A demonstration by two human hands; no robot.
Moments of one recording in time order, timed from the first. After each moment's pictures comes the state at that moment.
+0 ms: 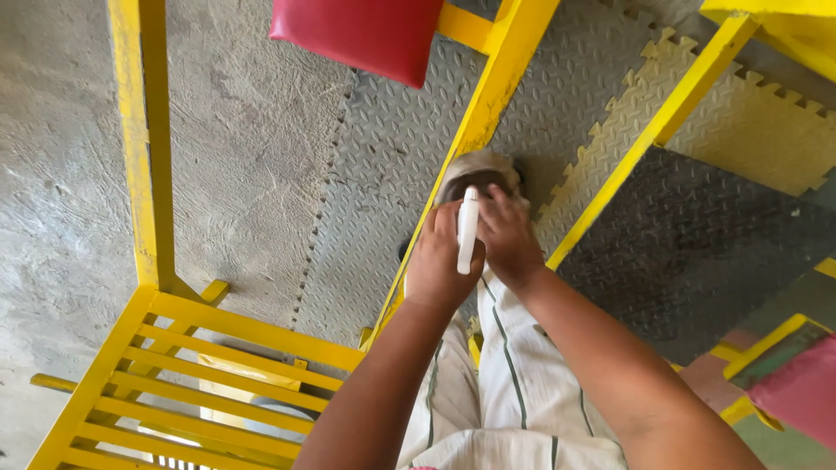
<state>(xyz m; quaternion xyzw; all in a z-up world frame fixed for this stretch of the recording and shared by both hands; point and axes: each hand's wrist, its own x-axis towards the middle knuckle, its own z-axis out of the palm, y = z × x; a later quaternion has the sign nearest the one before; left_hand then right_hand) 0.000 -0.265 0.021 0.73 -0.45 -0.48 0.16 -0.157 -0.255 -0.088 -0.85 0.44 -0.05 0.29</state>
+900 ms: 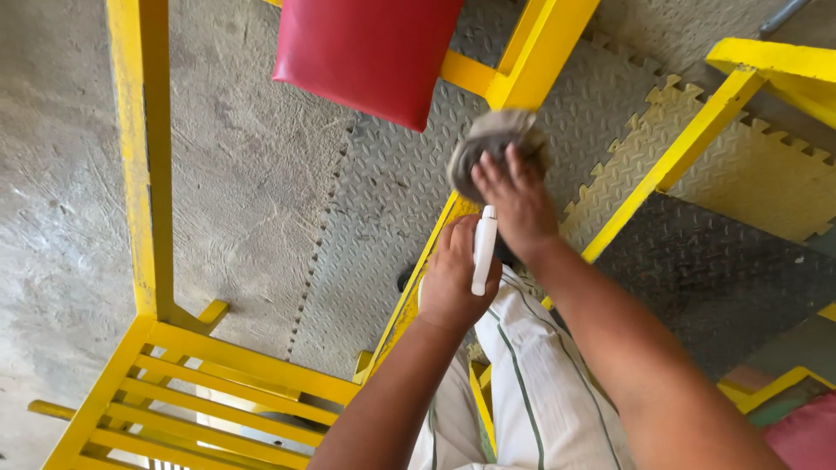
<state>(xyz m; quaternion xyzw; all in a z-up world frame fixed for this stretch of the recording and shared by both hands) -0.013 -0.323 -0.009 0.72 -0.46 -0.48 0.17 -0.162 -0.372 -0.173 -0.89 0.41 0.15 0.12</state>
